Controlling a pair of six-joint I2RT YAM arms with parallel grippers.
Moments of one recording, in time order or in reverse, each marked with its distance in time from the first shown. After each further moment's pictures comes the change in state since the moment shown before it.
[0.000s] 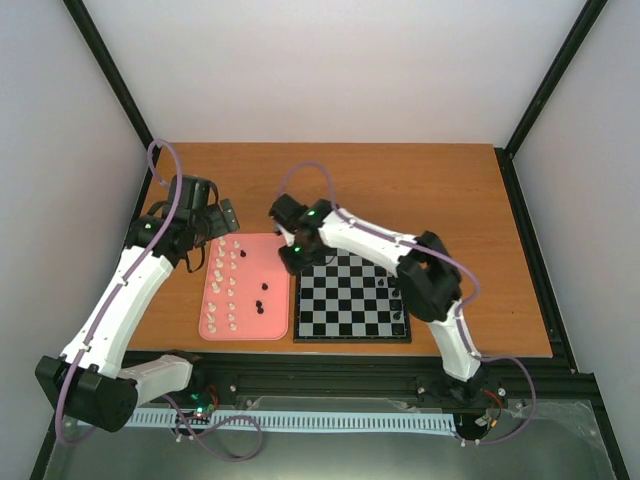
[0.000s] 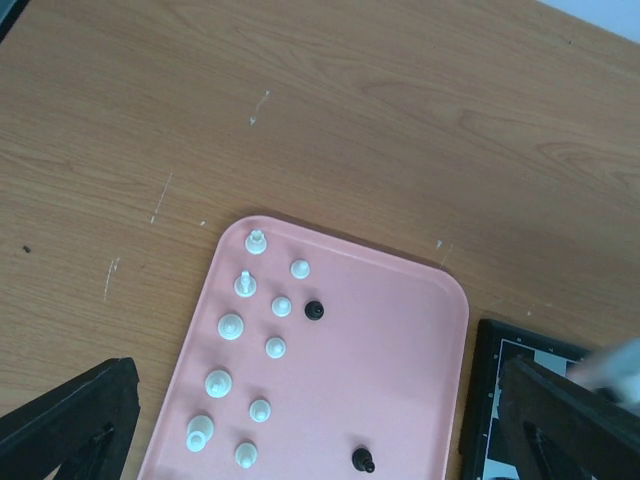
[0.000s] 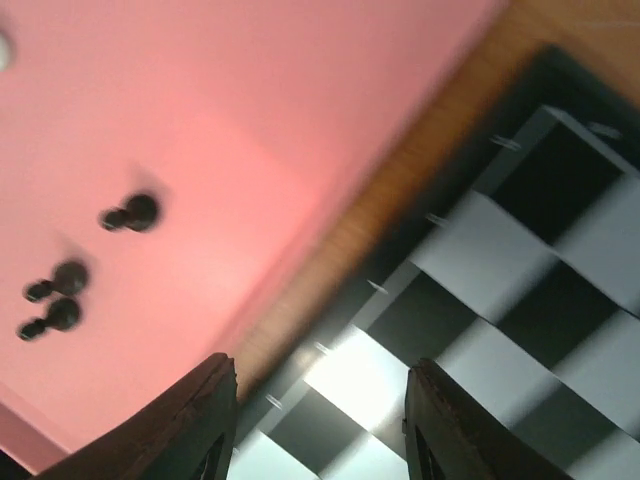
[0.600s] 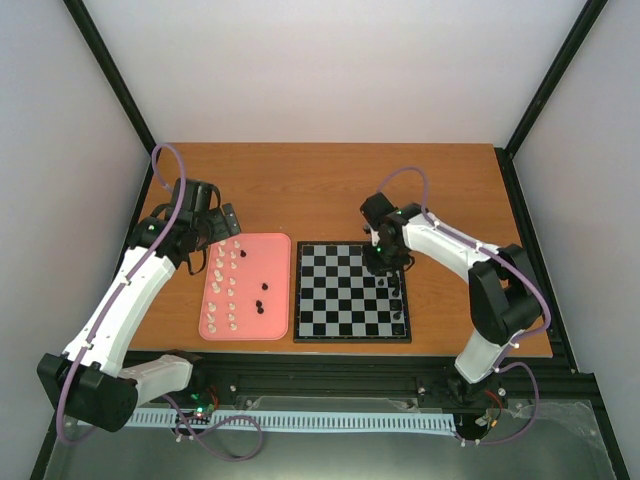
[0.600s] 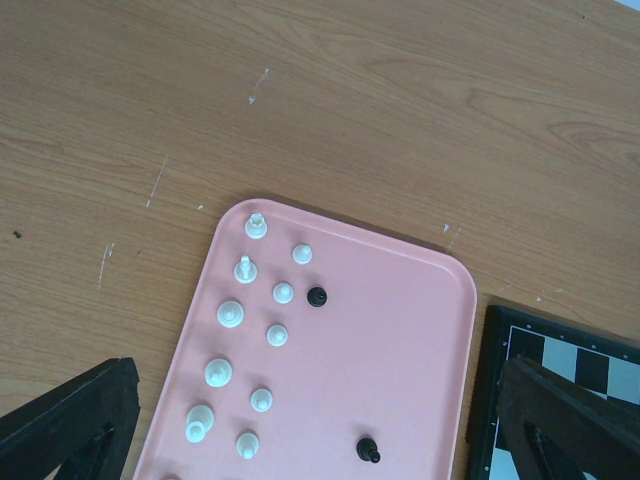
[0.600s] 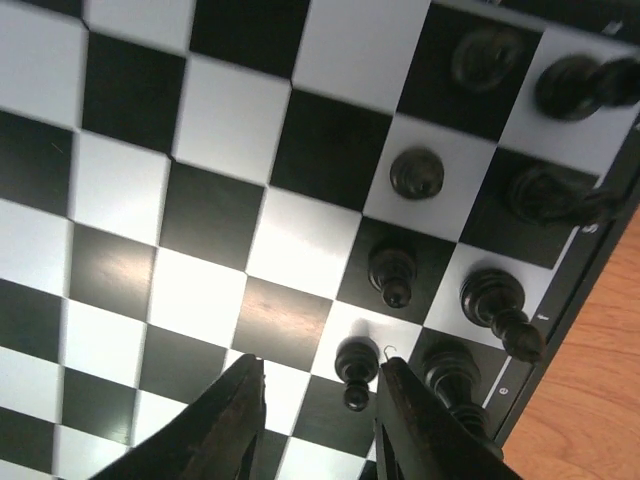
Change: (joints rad) left arm 0.000 0.000 -0.026 0.006 0.010 0.000; right arm -0.325 -0.371 -0.581 0.066 0.043 0.019
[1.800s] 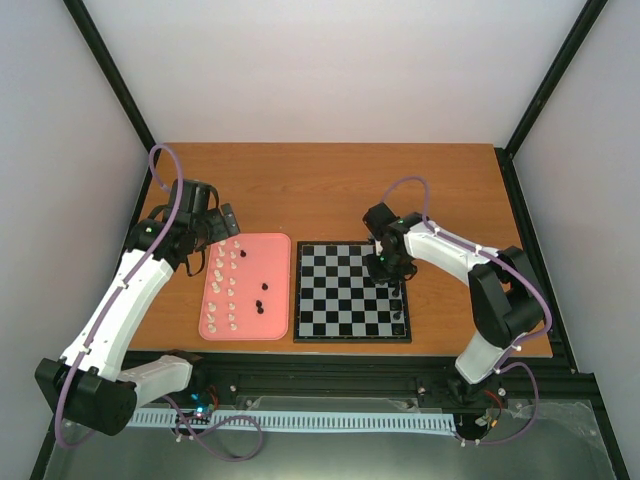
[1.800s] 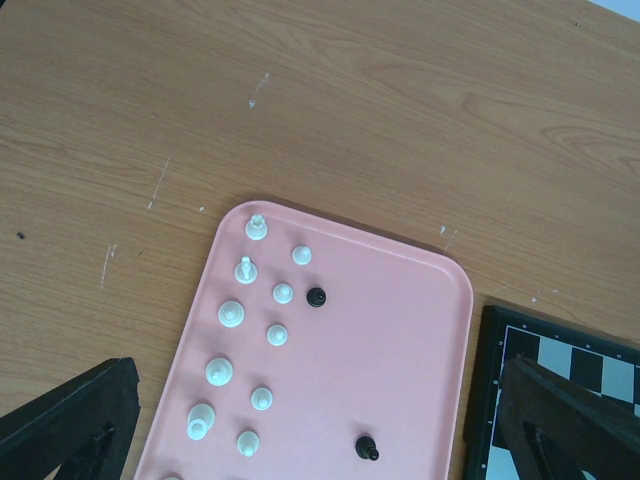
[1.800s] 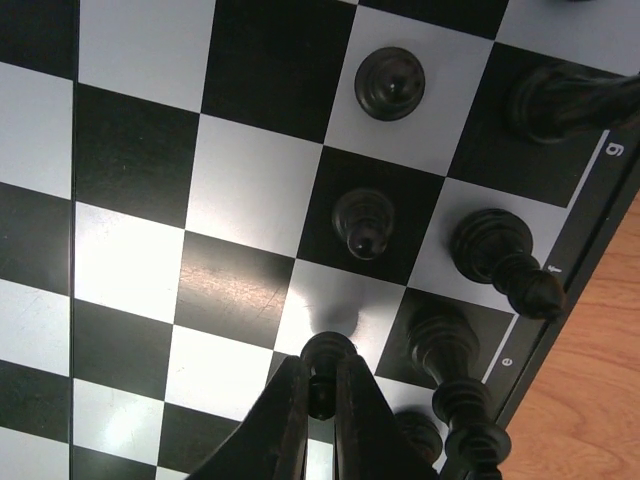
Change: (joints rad) left arm 0.000 -0.019 0.000 -0.006 0.000 0.000; right arm 0.003 -0.024 -0.071 0.021 0.014 0.023
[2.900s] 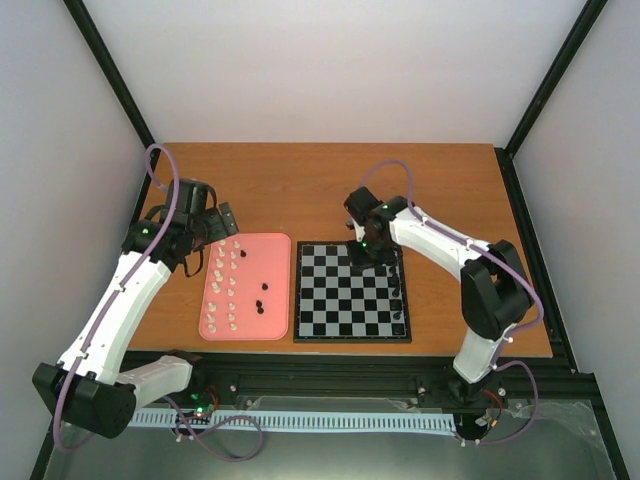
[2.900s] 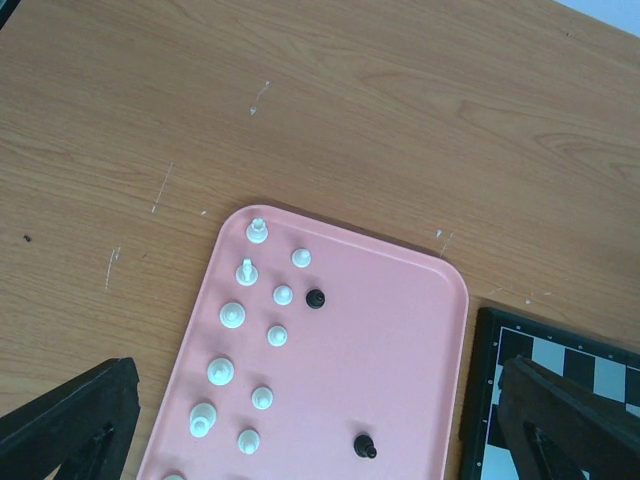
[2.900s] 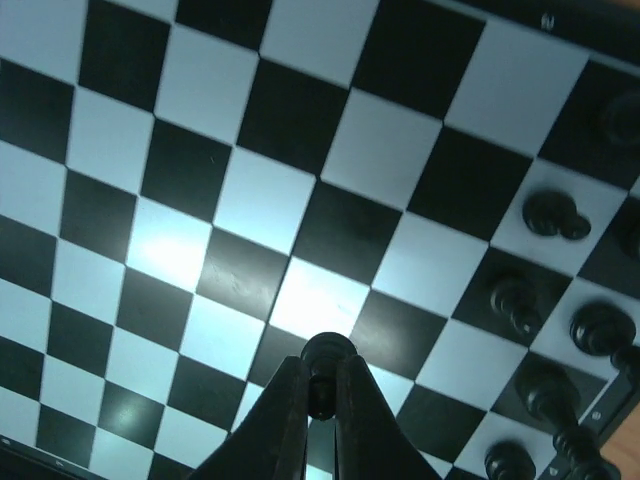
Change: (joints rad) left arm 0.000 -0.016 0.019 -0.015 -0.003 0.000; right arm 0.077 0.090 0.254 -0.089 -0.070 -0.015
